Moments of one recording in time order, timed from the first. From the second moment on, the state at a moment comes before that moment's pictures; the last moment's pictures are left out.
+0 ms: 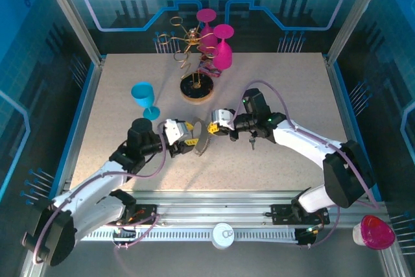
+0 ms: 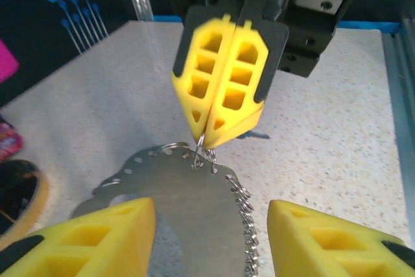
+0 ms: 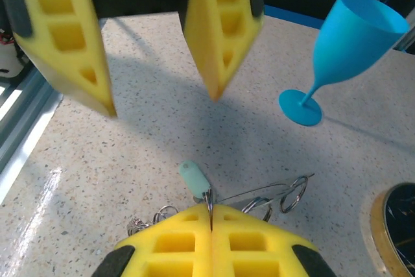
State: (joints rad) left arm -0.45 0.97 0.44 0.21 0.61 0.34; right arm 0.57 1.46 0.93 -0.12 -0.78 -0.78
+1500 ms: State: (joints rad) left arm -0.60 1.12 0.52 0.09 0.47 0.68; right arm 0.75 1.31 0.84 -0.18 -0.39 -0.96
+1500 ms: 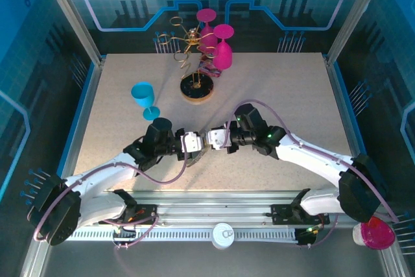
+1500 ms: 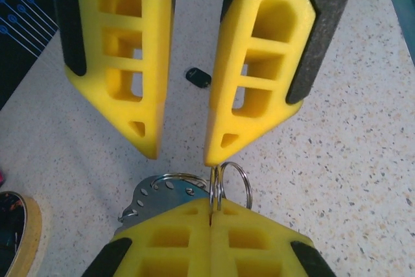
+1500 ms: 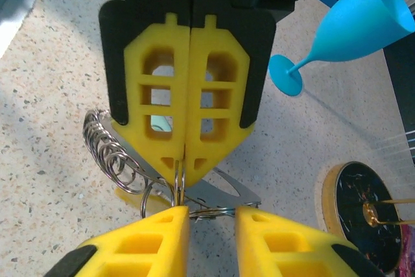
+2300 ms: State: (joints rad) left arm -0.61 1.11 0.54 0.03 0.44 0.69; right arm 0.72 1.25 0.63 0.07 -0.50 -0.79
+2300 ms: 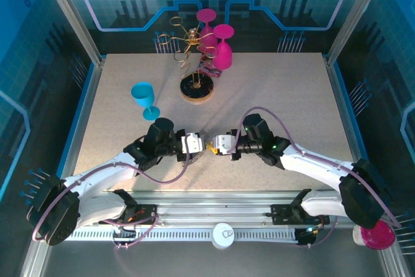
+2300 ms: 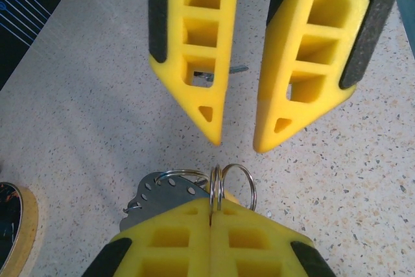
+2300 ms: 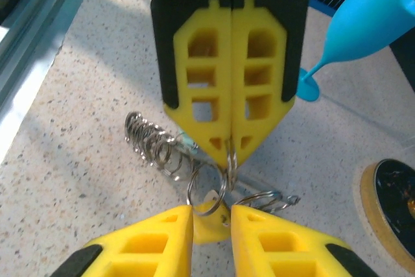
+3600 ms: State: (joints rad) left arm -0.61 1.03 0.48 0.06 0.42 0.65; right arm 0.71 1.34 0.57 0.36 -0.62 -0.62
